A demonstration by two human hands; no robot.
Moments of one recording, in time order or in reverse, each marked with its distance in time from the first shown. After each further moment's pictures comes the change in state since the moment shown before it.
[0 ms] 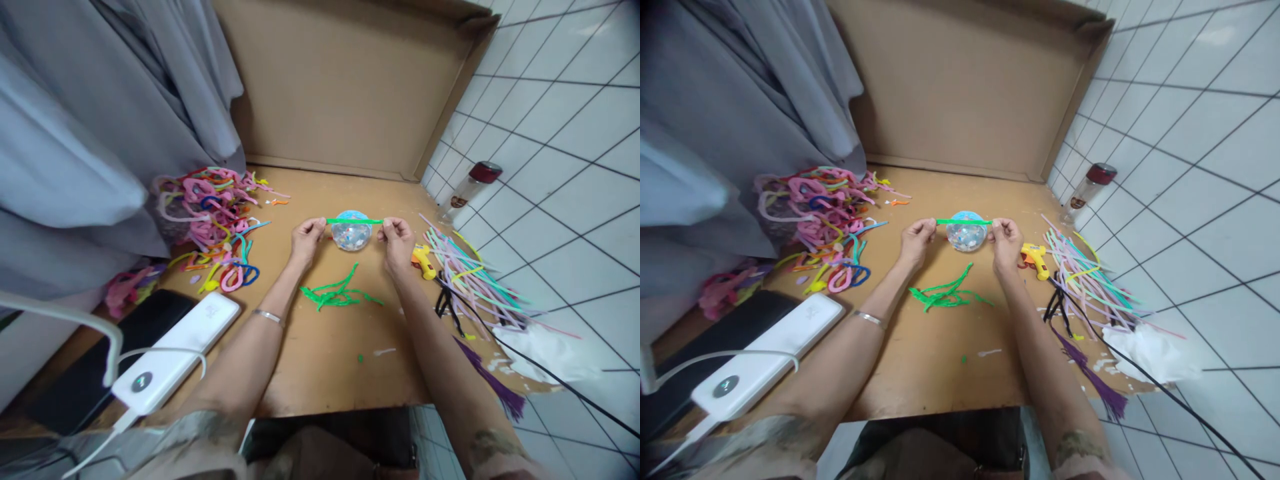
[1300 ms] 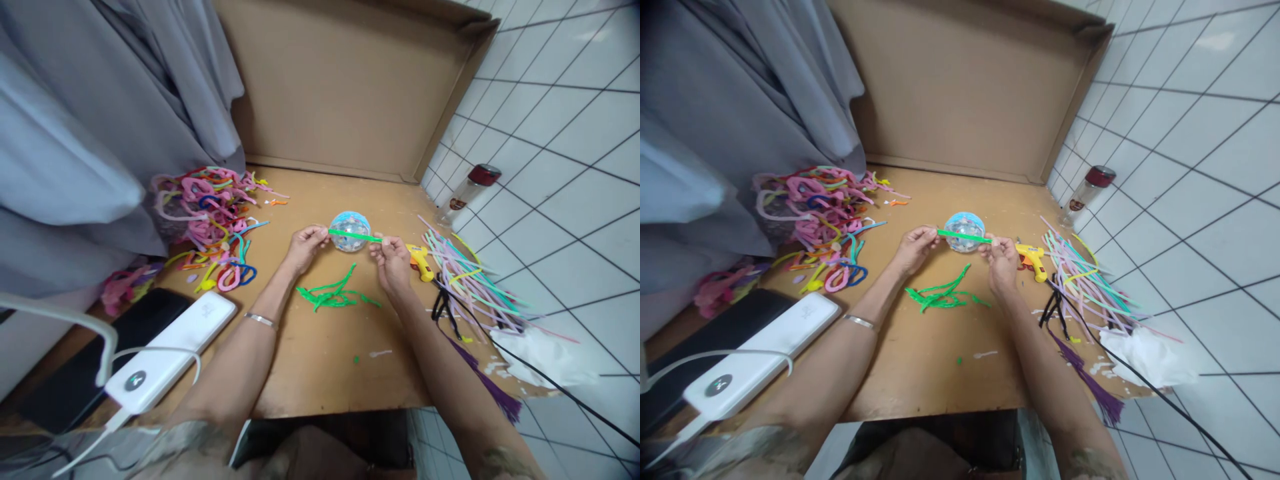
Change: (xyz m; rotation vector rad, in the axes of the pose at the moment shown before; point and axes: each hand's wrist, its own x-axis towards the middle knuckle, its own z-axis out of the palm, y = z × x) left_hand -0.012 0.003 -0.007 -0.187 -0.223 -0.143; right_hand -0.031 0.008 -0.015 0.249 -0.047 0.192
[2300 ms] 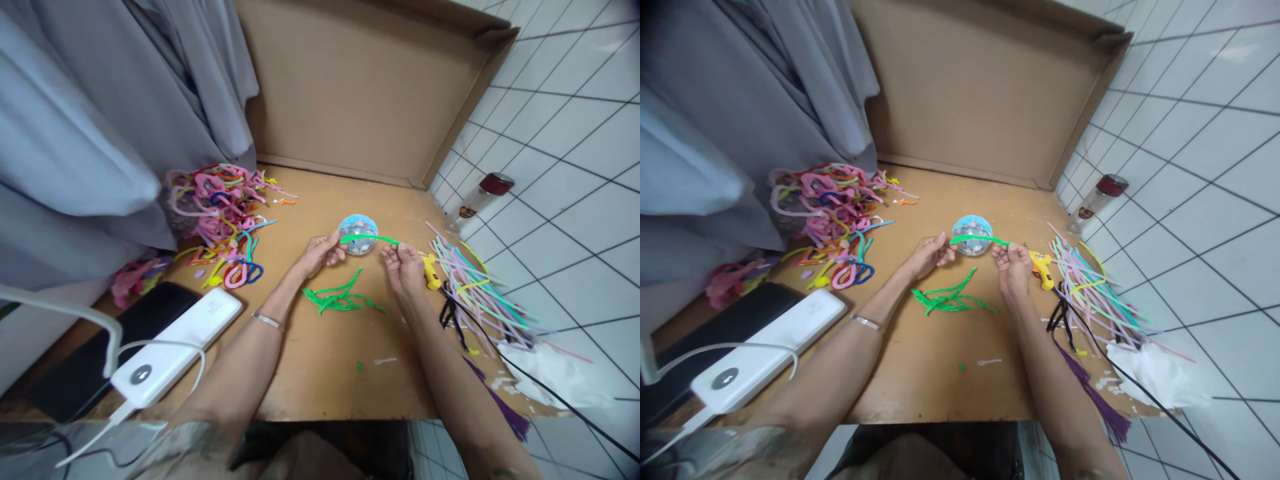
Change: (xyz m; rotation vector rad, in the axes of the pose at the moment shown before) left_hand -0.005 0.002 0.003 0.014 -0.168 -0.259; right_hand 0.008 -0.004 -0.005 0.117 0.108 0.077
